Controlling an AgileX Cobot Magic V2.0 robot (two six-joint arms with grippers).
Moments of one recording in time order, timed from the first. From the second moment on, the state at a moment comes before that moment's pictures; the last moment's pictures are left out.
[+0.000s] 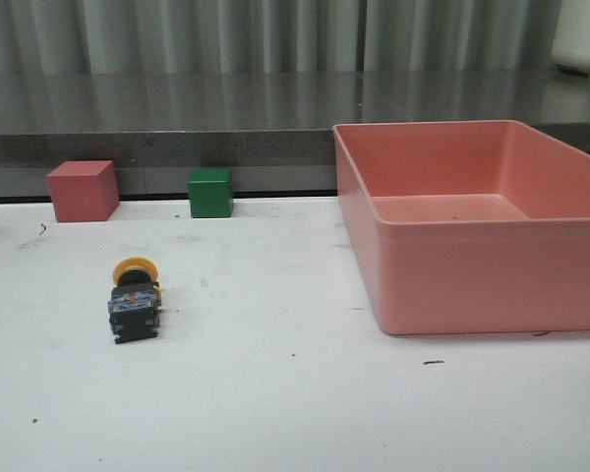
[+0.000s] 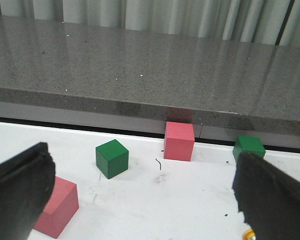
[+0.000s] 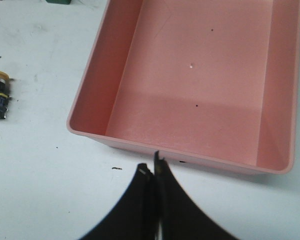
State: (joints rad) left arm 0.07 0.48 -0.49 -0.05 0.26 -0.03; right arm 0.16 1.00 -0.92 0.22 0.76 -0.06
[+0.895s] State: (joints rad) left arm 0.07 0.48 -0.49 -0.05 0.26 -0.03; right arm 0.16 0.25 -0.39 0.19 0.40 -0.06
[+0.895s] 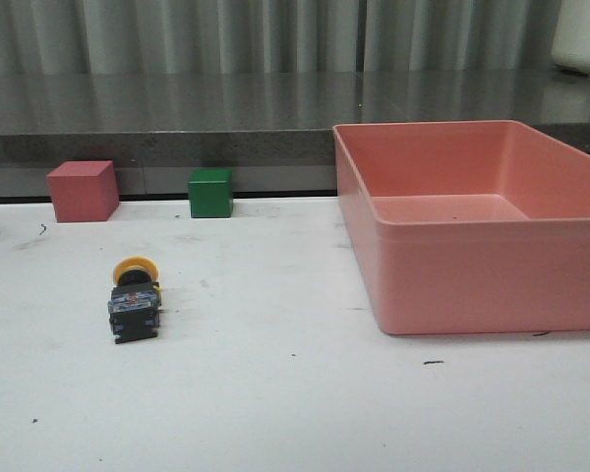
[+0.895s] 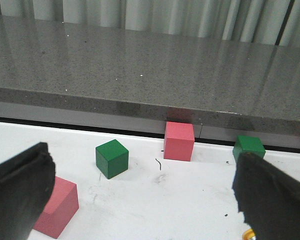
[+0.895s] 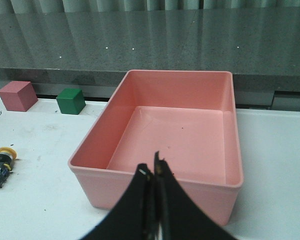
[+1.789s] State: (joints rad) left arm 0.07 0.59 -0.53 -0.05 0.18 -0.03; right arm 0.16 0.25 -0.39 0.19 0.39 -0.06
